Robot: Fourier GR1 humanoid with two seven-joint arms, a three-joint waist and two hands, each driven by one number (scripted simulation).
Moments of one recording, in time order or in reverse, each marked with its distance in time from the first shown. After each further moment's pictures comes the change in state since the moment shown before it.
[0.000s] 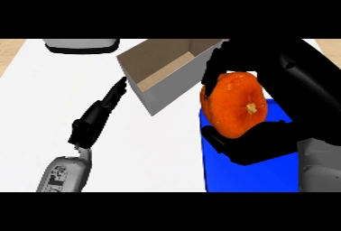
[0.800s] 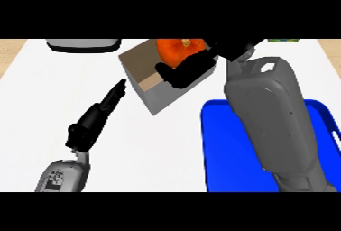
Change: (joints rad) left arm 0.027 0.000 -0.001 -0.040 0.004 -0.021 0.011; right arm -0.277 0.055 0.012 0.558 0.182 -0.278 -0.127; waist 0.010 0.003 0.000
